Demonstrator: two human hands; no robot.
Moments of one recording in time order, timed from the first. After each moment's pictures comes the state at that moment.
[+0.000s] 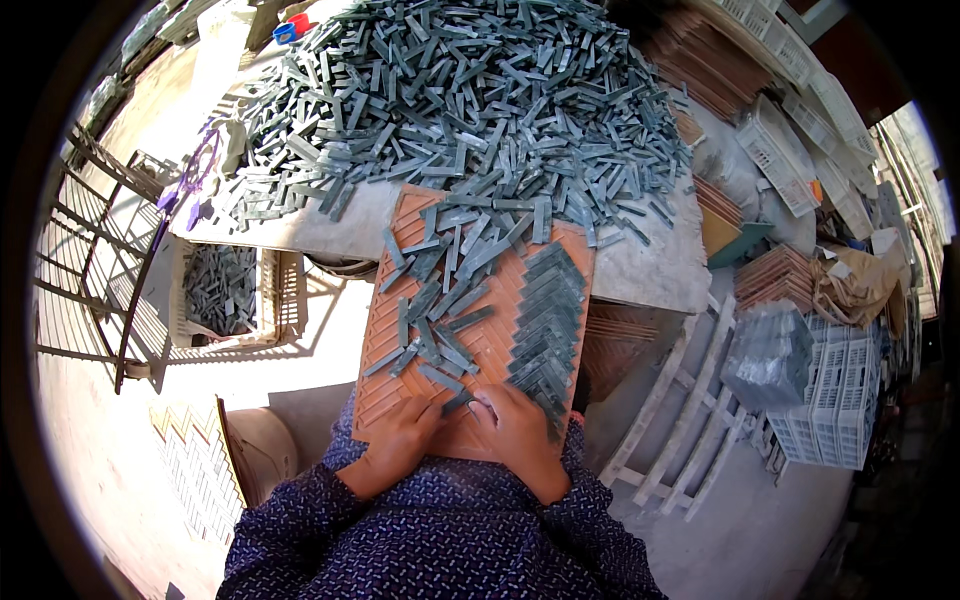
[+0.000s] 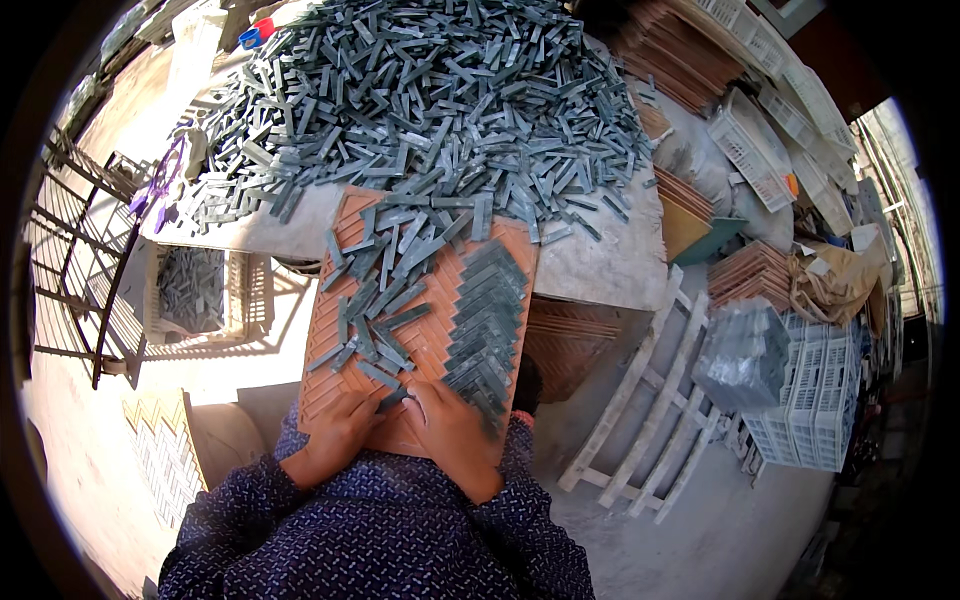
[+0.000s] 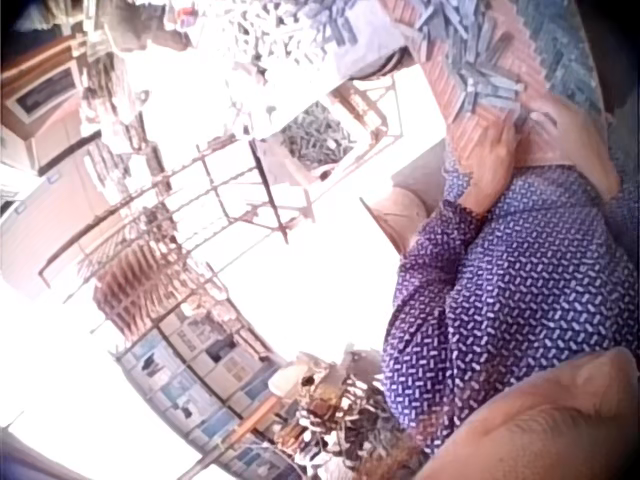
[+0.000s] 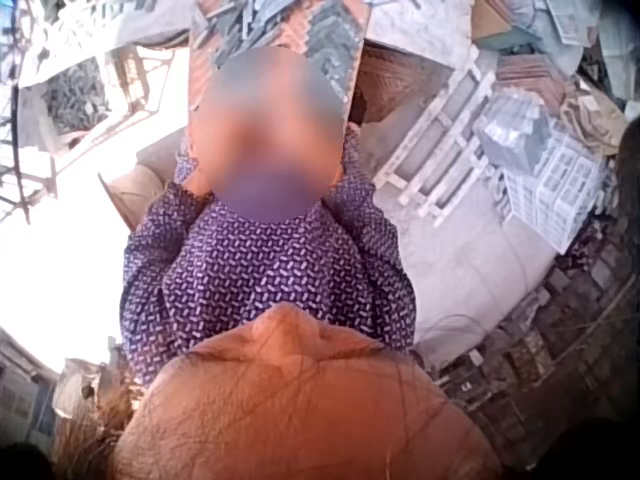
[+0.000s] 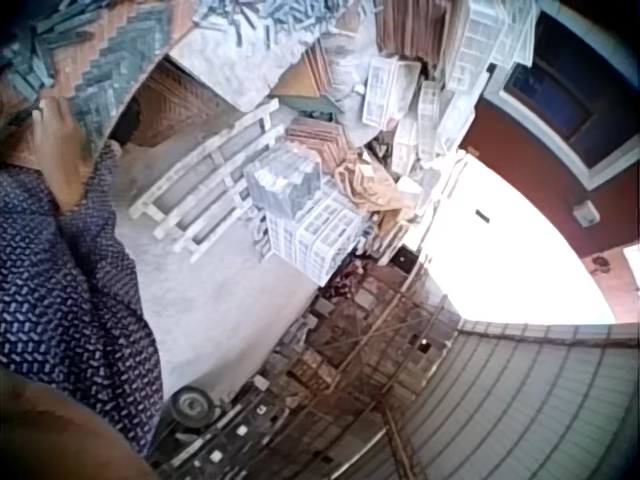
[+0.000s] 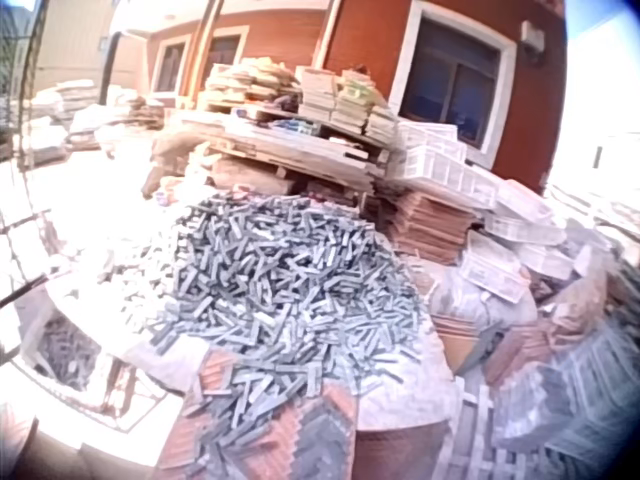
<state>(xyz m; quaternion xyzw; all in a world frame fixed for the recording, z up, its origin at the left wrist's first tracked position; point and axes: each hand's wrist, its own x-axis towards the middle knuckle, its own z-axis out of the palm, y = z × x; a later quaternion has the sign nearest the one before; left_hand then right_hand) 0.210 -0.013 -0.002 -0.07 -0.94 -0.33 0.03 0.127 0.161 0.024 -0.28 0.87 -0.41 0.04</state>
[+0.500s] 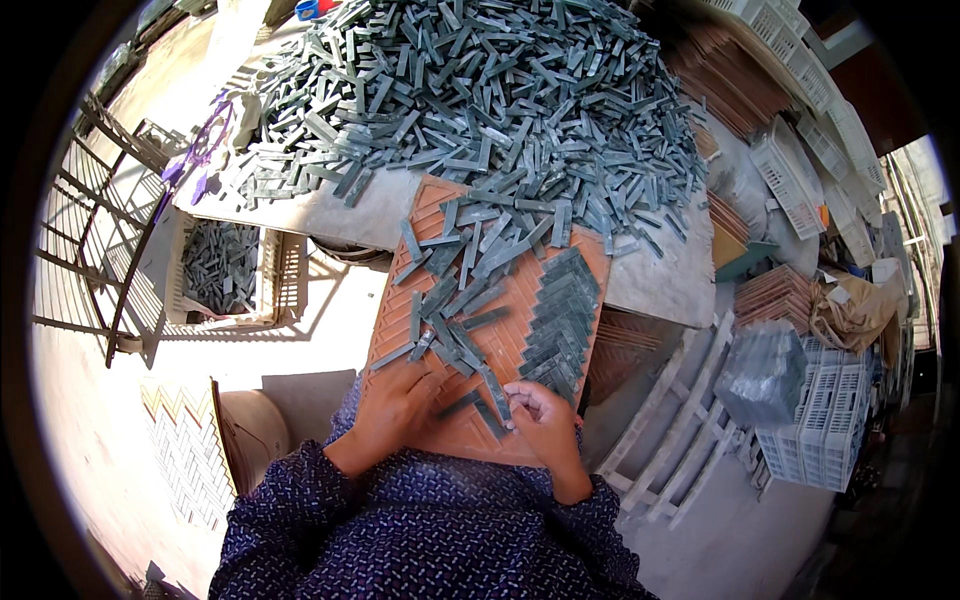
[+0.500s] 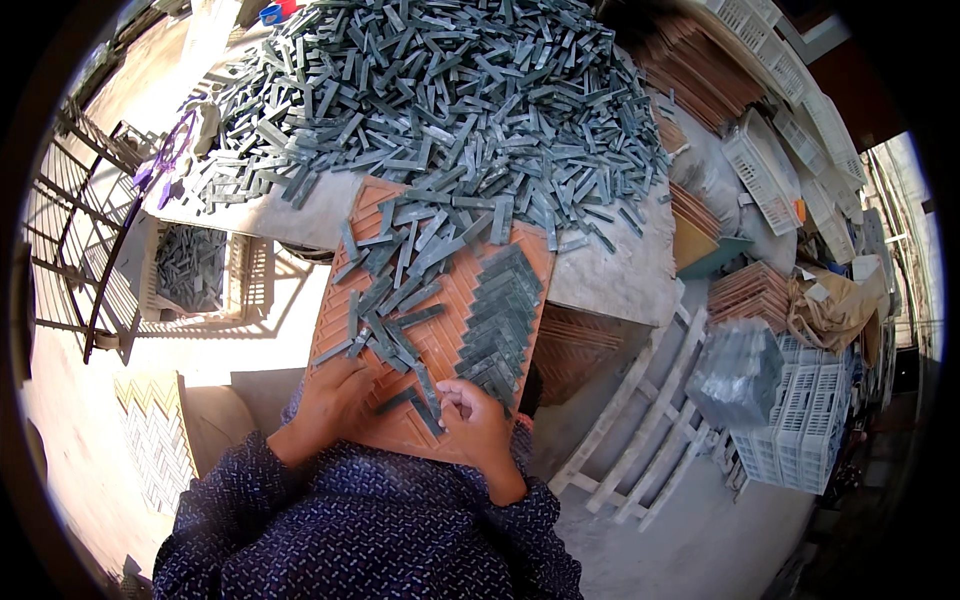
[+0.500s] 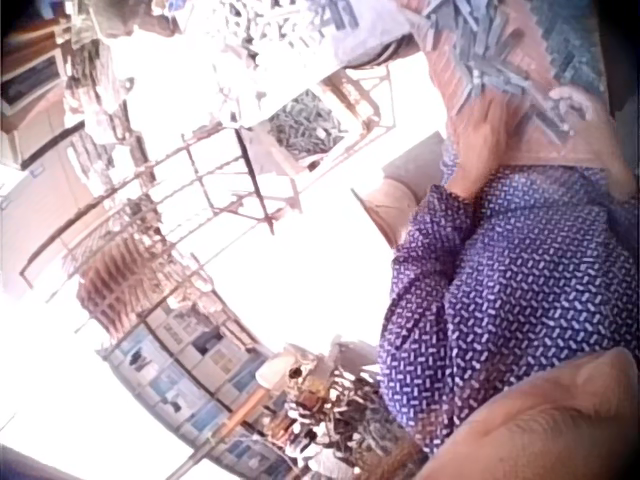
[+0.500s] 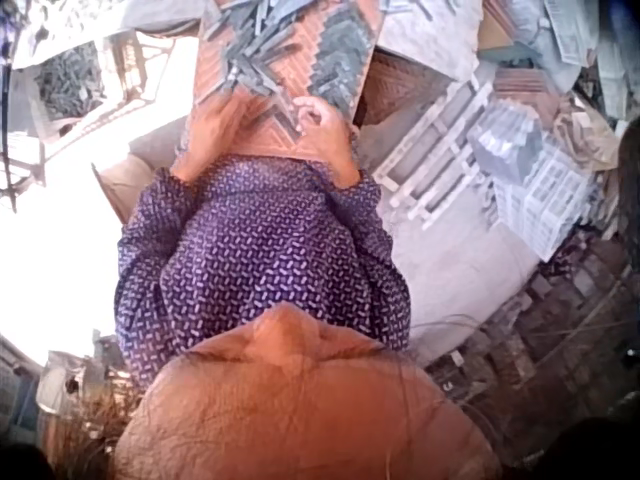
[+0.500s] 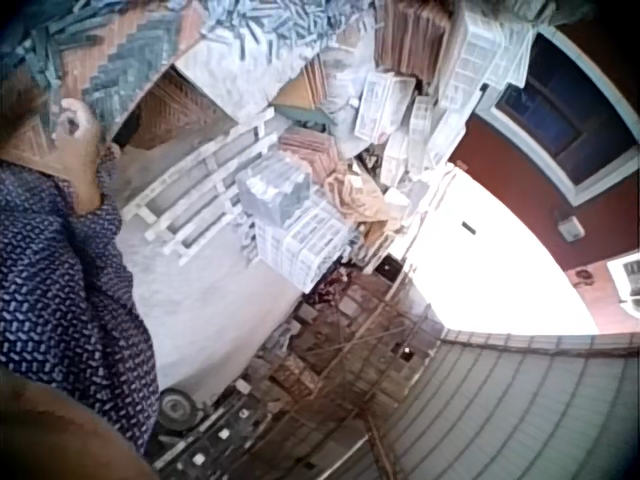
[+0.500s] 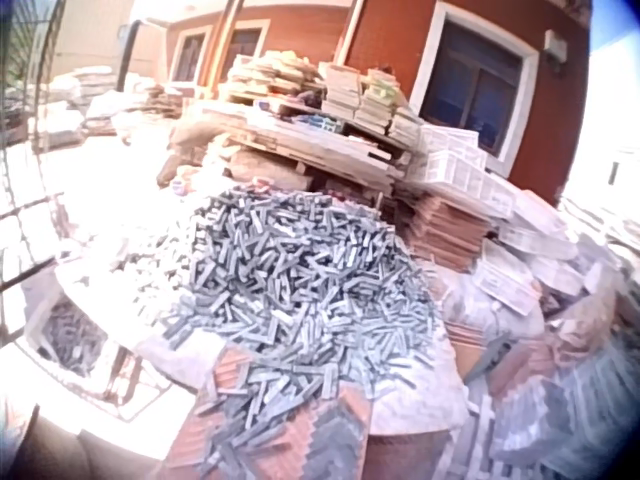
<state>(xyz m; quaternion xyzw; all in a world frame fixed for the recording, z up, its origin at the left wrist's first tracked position) 0.187 -0.038 0.004 -0.07 -0.93 -0.34 0.10 0.118 0.190 0.006 -0.05 0.73 -0.62 0.27</state>
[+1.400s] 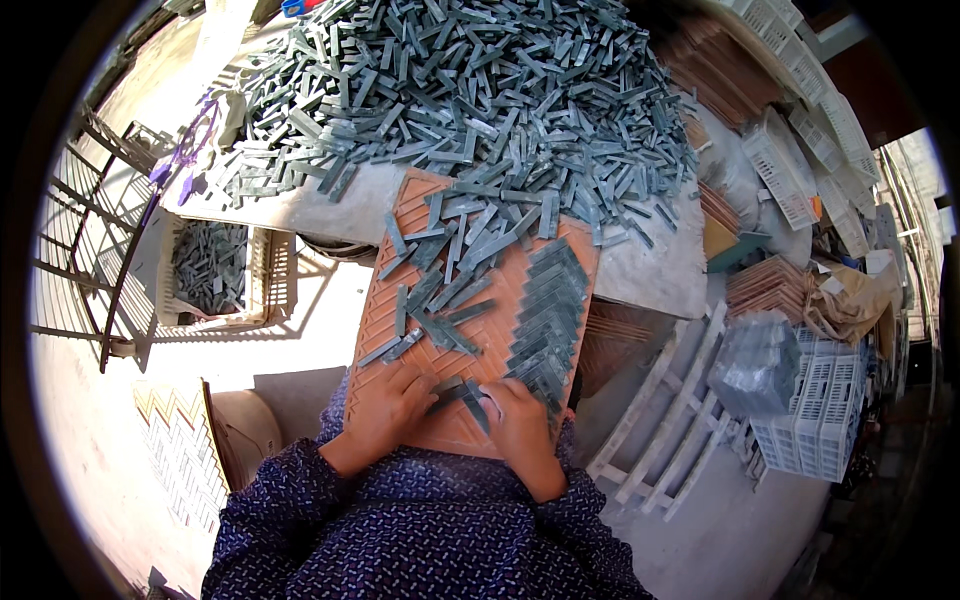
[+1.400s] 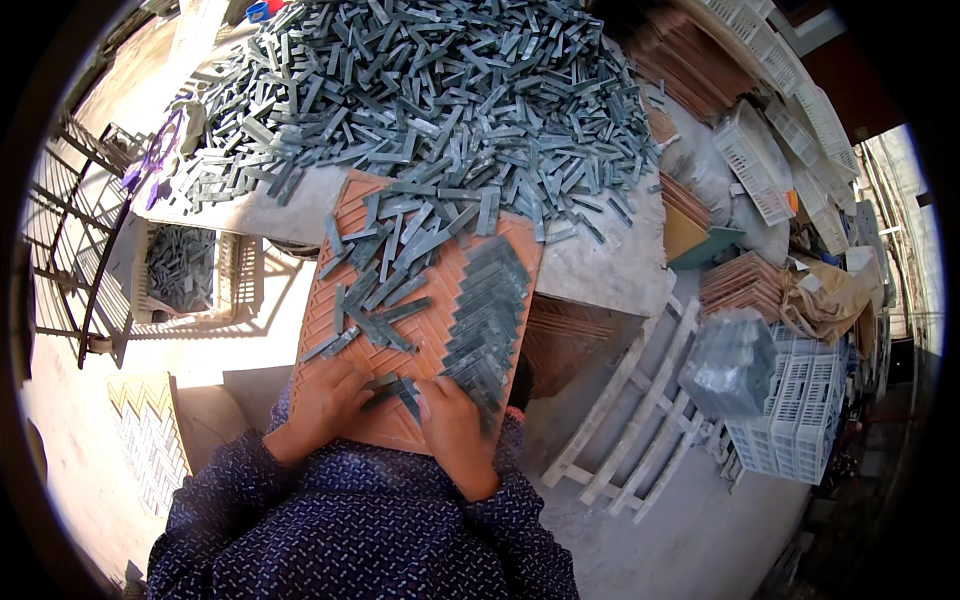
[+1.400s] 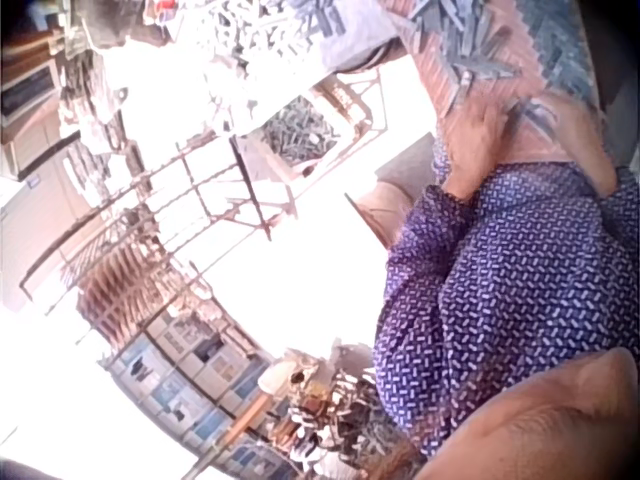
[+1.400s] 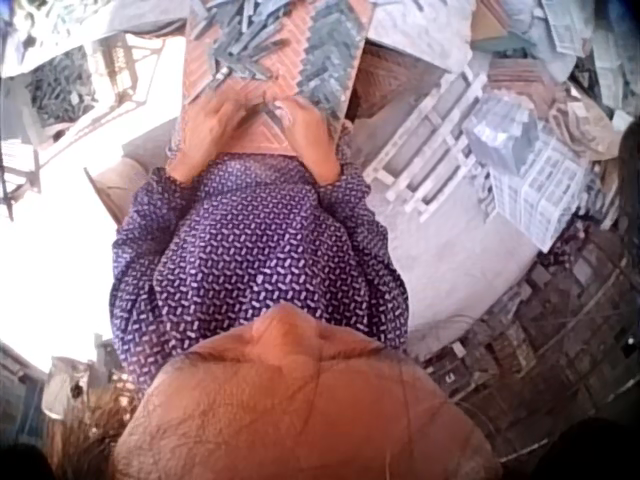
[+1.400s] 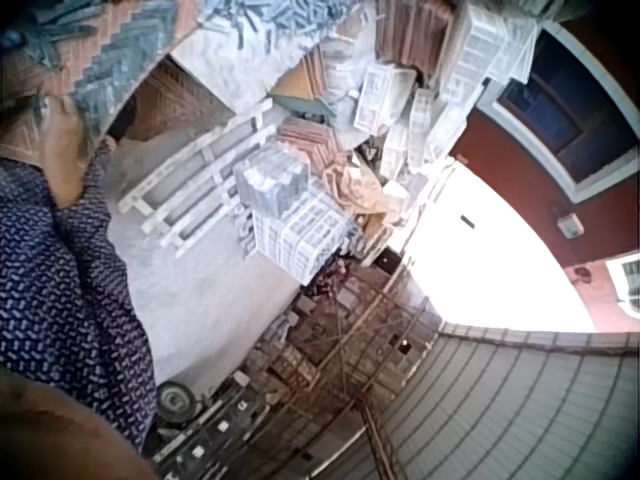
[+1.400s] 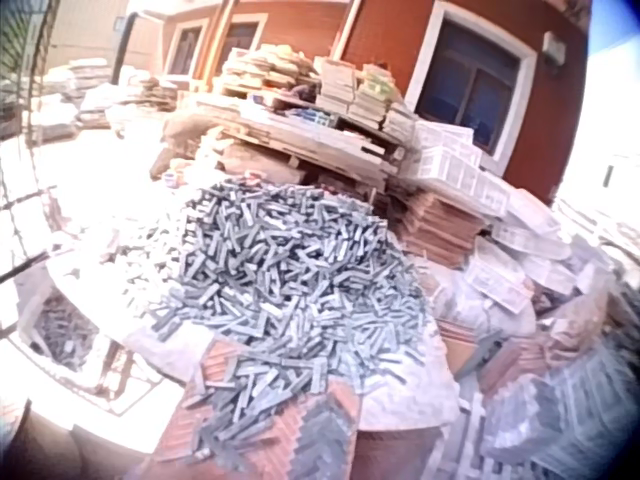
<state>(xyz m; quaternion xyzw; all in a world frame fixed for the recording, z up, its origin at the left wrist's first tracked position) 0.185 -0.030 0.002 -0.09 -0.93 -0.33 0.09 0.125 0.170 0.013 -0.26 0.89 -0.37 0.07</state>
